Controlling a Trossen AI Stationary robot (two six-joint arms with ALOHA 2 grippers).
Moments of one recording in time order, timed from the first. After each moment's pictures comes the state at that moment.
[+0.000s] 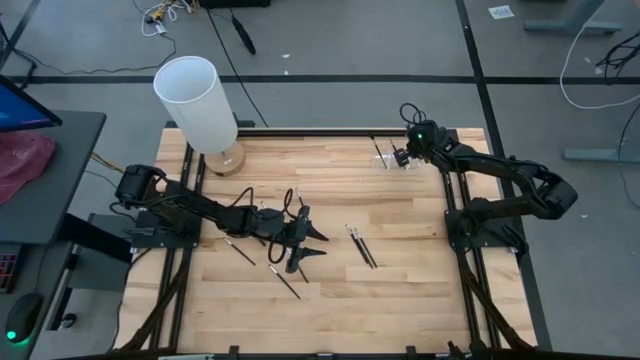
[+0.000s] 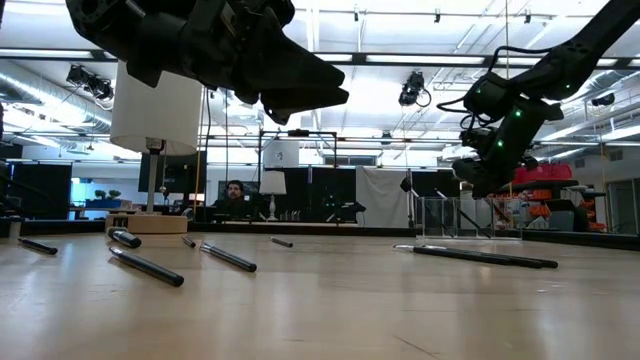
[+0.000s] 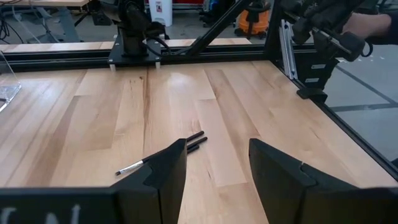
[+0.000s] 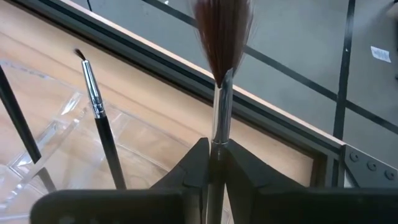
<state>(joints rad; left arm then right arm) -0.18 1.64 0.72 0.66 0.00 -0.04 -0.88 1.25 0.54 -0.13 0.32 0.04</state>
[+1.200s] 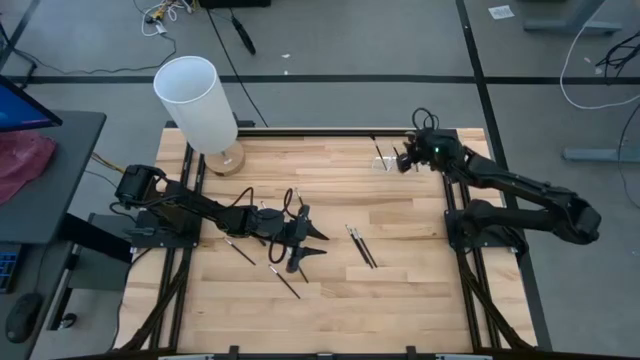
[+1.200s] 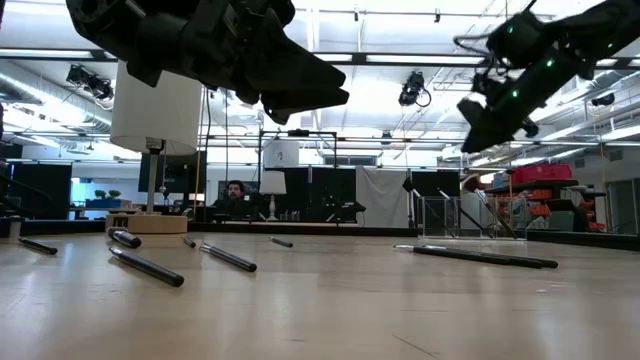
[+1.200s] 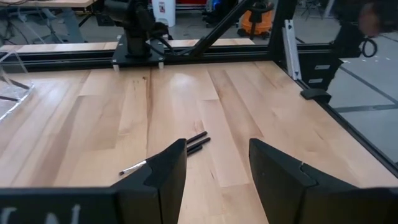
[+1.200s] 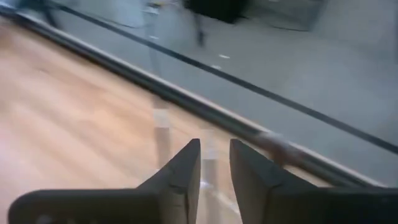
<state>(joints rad) -0.18 1.64 0.72 0.66 -0.02 -0.04 -0.63 0.88 0.54 -0.22 0.32 0.16</state>
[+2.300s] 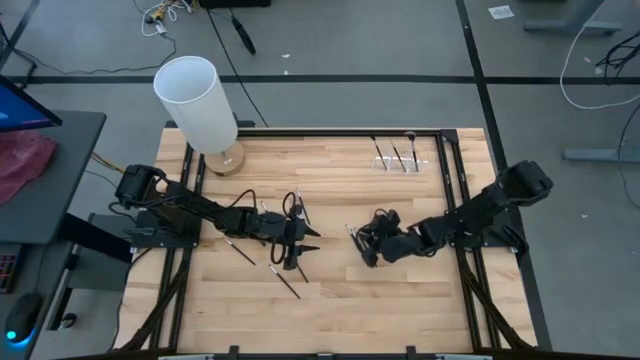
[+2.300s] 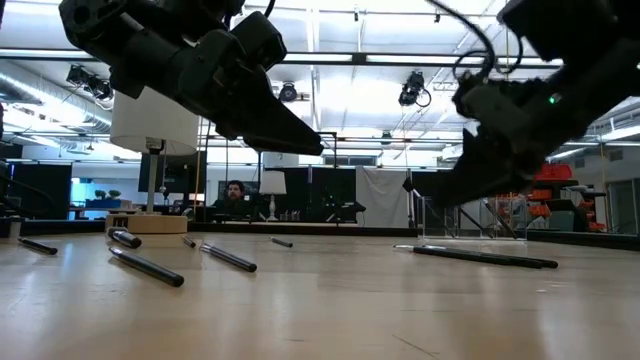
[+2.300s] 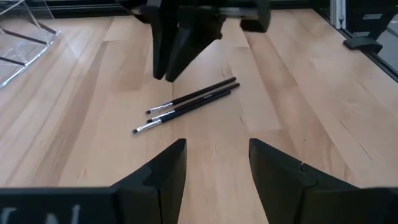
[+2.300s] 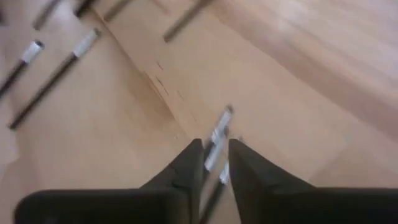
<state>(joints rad) -0.18 1.64 0.67 0.54 -0.11 -0.05 0.38 1.52 0.54 0.12 0.60 0.82</state>
